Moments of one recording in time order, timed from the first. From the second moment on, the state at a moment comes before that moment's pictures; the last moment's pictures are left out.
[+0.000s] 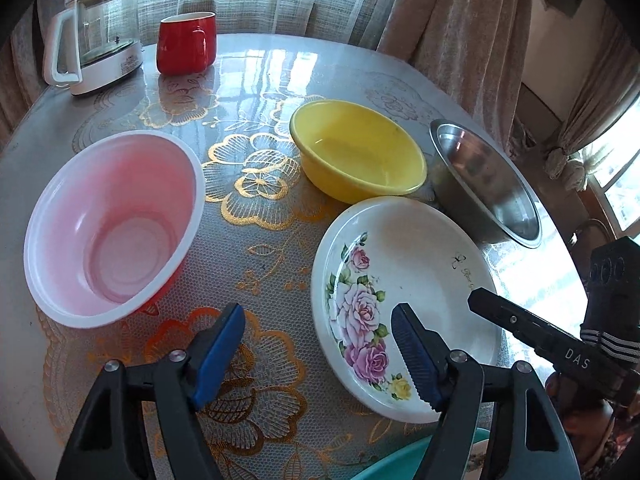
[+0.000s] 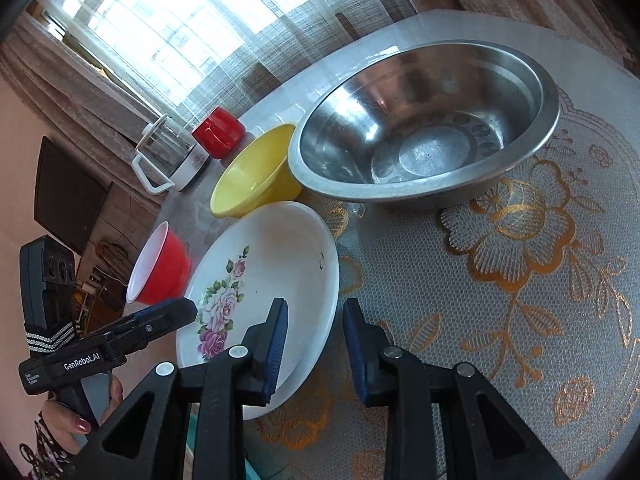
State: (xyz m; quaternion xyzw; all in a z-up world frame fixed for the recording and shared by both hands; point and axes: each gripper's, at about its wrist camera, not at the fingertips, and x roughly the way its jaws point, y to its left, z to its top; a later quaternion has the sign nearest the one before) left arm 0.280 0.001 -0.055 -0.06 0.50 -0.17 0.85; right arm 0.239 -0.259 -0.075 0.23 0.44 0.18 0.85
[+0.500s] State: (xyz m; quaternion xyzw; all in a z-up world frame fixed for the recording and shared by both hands) left arm 0.299 -0.001 -0.060 -0.05 0.52 -0.19 0.83; right arm 0.240 -0.248 -0.075 0.19 0.43 0.18 0.87
